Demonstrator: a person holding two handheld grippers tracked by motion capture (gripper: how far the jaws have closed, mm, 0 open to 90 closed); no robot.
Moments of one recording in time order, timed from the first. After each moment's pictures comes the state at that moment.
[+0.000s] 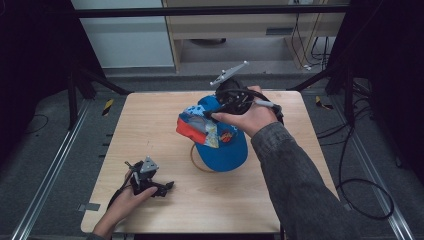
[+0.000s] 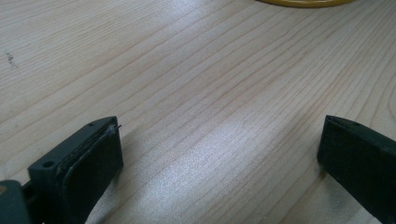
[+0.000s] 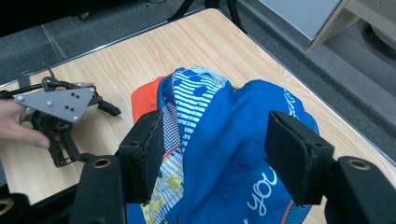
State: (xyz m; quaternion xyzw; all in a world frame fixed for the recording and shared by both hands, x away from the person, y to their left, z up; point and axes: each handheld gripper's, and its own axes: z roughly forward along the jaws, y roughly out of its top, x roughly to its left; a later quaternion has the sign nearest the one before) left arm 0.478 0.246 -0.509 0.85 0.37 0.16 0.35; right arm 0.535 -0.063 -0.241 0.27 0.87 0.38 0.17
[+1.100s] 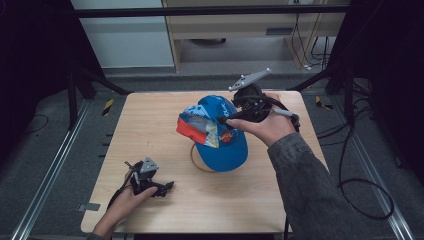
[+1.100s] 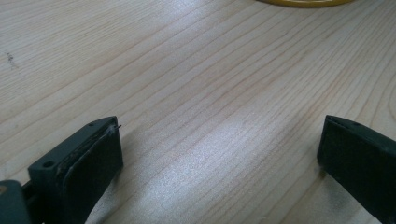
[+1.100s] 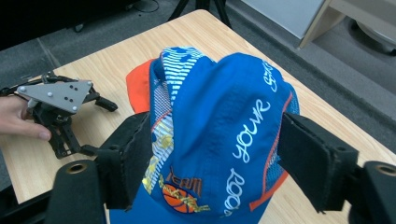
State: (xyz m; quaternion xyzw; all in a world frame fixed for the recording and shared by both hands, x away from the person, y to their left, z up) left arm 0.477 0.246 -0.509 0.85 0.37 0.16 0.35; right arm 0.516 -0.099 -0.244 0.30 0.85 0.40 0.17
